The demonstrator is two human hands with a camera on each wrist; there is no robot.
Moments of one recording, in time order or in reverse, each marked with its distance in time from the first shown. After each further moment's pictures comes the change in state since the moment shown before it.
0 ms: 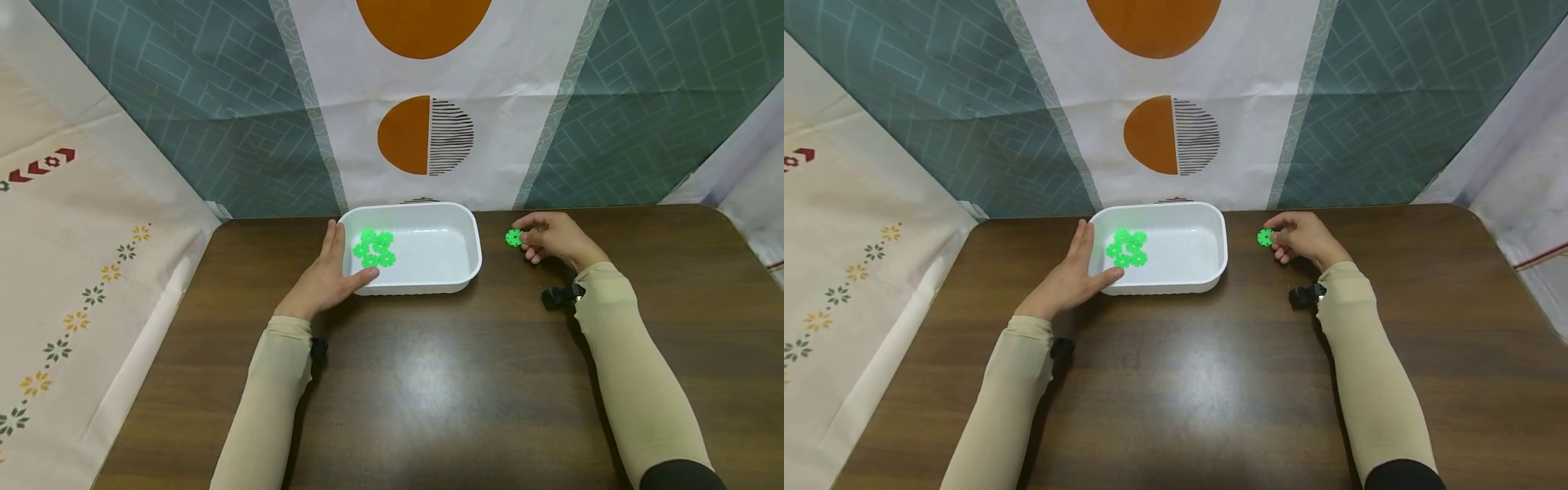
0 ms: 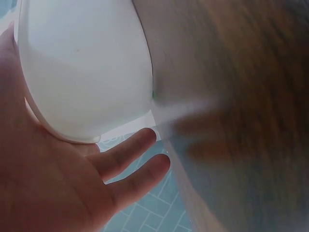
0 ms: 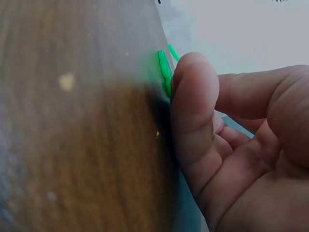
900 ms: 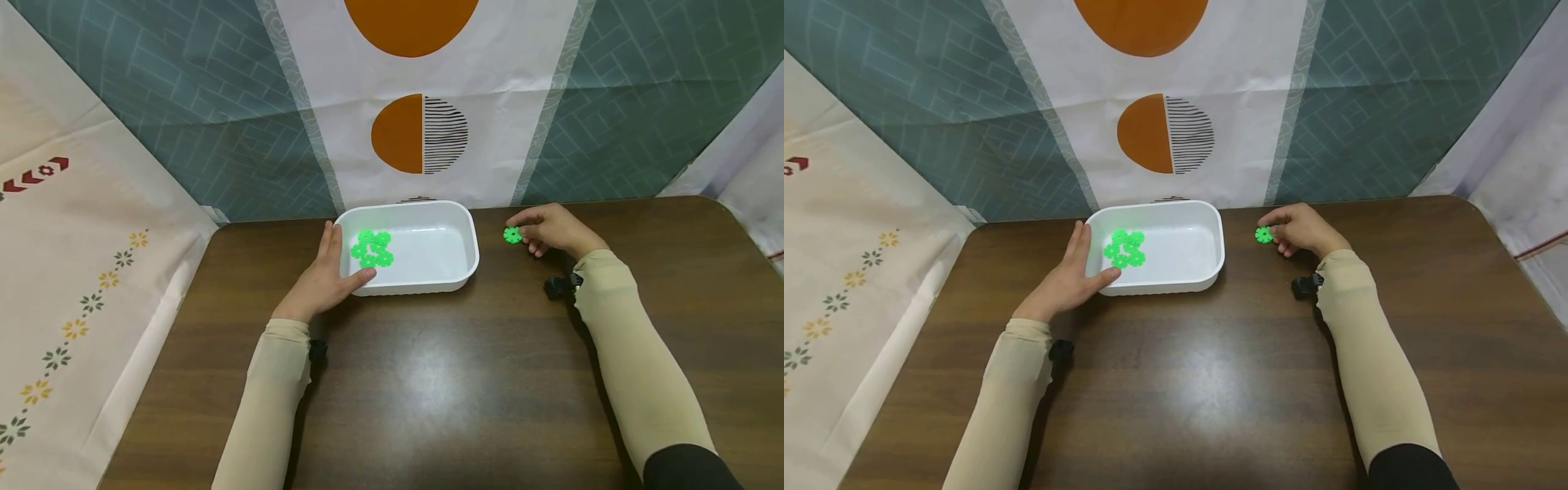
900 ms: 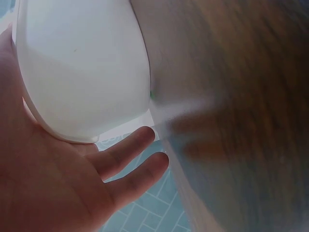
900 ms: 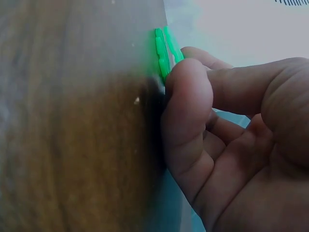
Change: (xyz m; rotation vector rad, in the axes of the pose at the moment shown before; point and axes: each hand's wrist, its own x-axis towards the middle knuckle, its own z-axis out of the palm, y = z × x) left_hand 0.000 0.001 0.001 -0.008 -0.010 -0.014; right_hand 0.008 -0.004 -0.010 -0.196 -0.035 -0.016
